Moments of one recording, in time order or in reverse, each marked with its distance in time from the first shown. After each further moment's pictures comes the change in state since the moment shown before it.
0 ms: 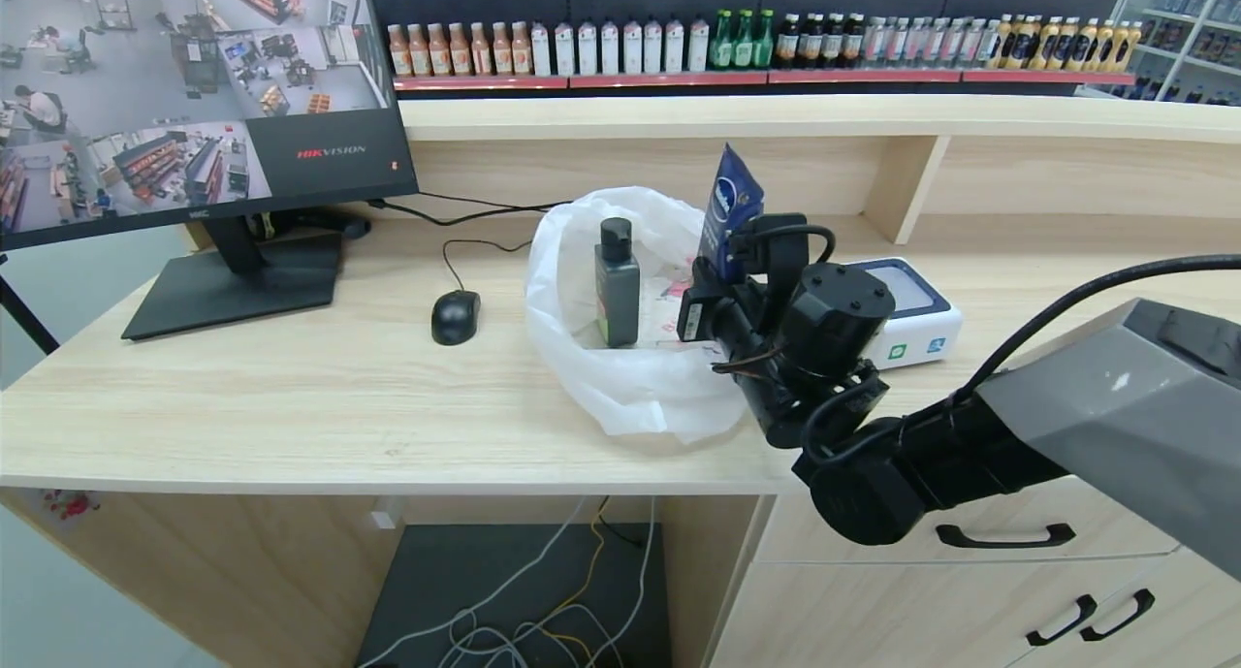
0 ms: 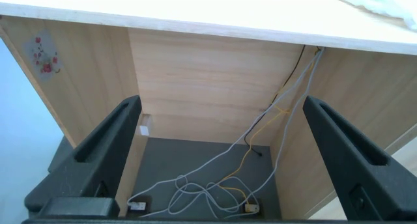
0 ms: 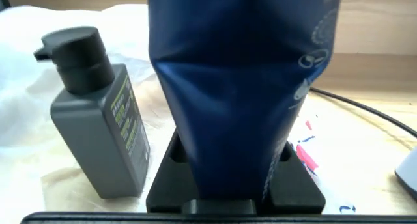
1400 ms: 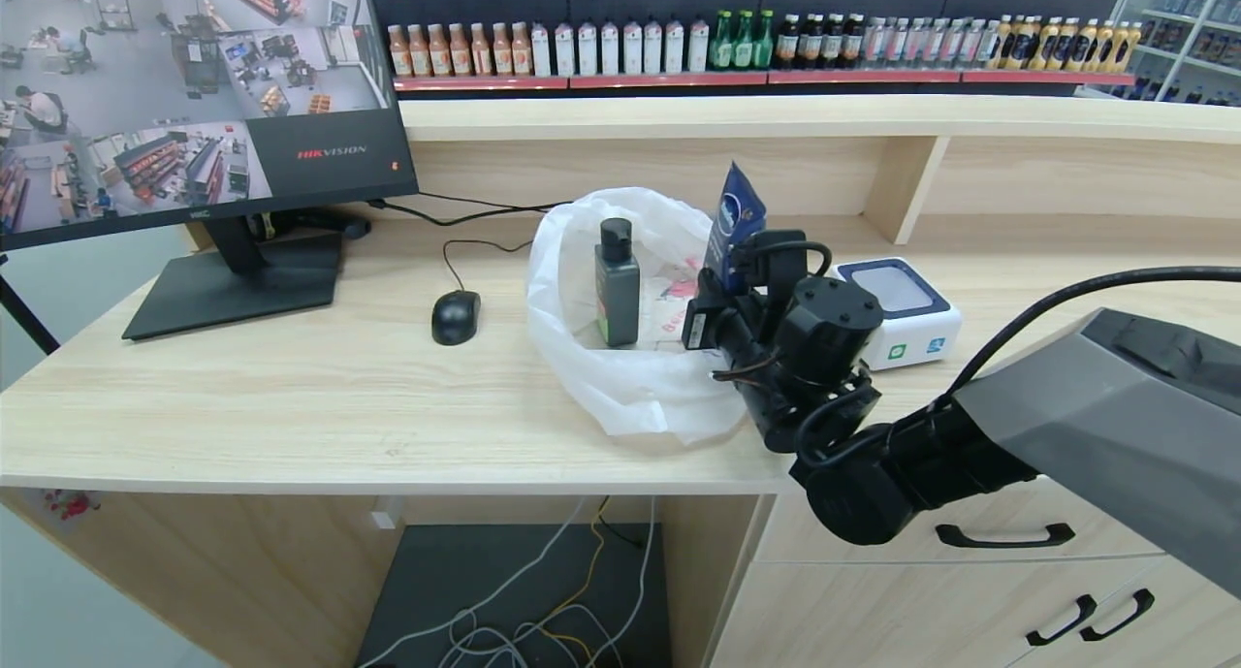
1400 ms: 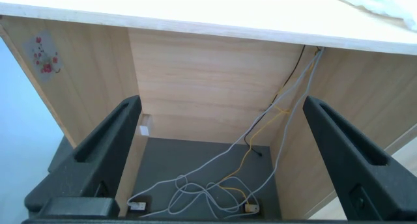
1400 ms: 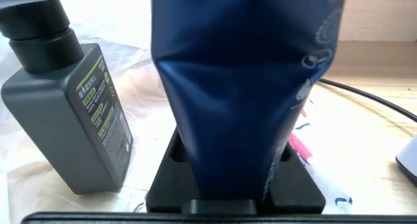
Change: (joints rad) left arm 0.000 0.000 0.000 0.000 0.000 0.000; right arm -0.026 0.043 -0.003 -0.009 -0.006 0.017
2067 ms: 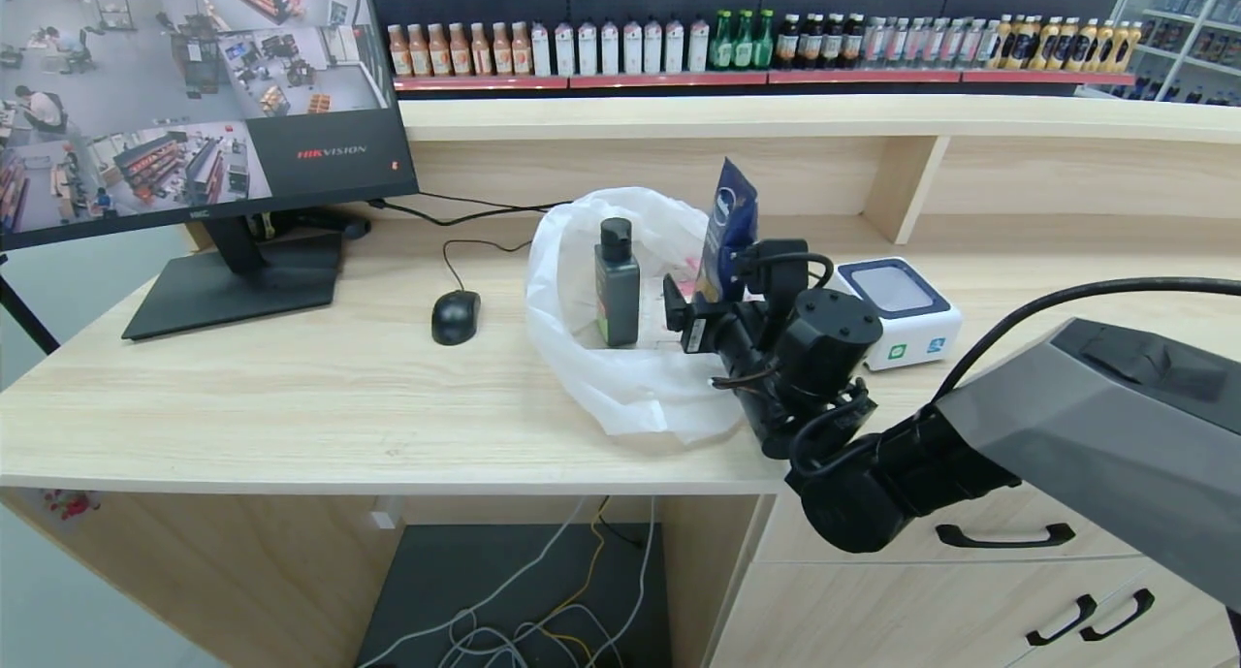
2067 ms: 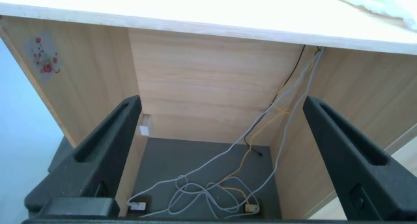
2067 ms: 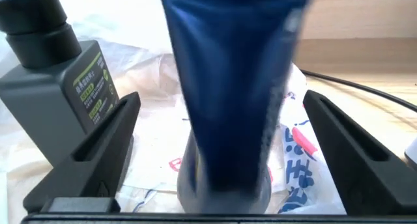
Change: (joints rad) left arm 0.000 0.000 0.000 0.000 0.000 0.001; right arm 0.001 0.026 0.012 -0.081 0.010 0.007
